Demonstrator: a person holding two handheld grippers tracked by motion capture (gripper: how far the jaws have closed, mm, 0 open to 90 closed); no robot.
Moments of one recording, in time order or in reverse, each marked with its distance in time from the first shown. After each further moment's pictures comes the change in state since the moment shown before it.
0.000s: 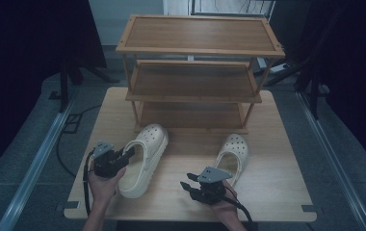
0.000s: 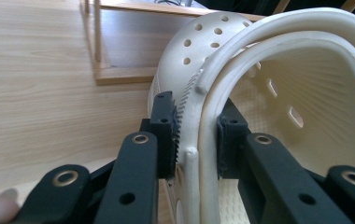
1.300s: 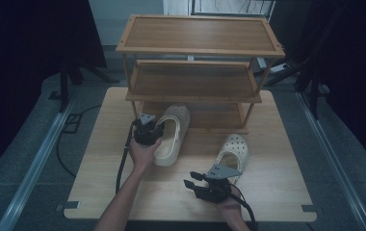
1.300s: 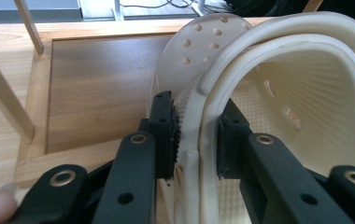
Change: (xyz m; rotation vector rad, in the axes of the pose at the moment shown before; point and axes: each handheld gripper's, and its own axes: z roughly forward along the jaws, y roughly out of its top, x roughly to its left) left arm -0.047 0.058 0.125 0.032 0.101 0.070; right arm -0.011 0.000 -0.013 -0.057 0.052 0.103
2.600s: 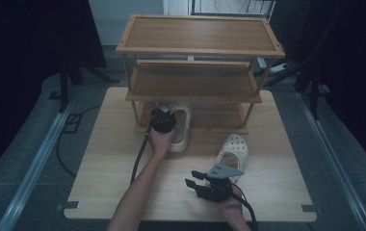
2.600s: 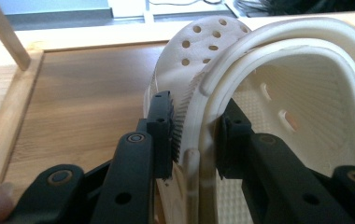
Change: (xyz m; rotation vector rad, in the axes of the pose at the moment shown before) left arm -0.019 0.016 0.078 0.007 0.149 0.000; right arm -0.003 0.001 -0.003 -0.007 -0.006 0.005
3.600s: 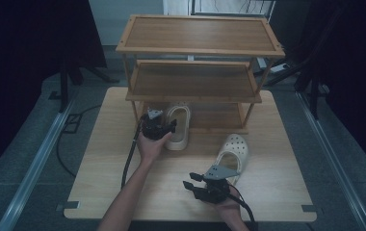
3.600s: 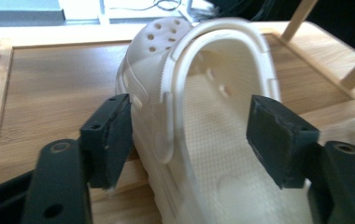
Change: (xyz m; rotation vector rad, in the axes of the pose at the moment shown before) left arm 0.023 -0.012 -0.052 -0.037 -0.219 0.000; right arm 0.004 -0.004 0.008 0.031 0.004 -0.011
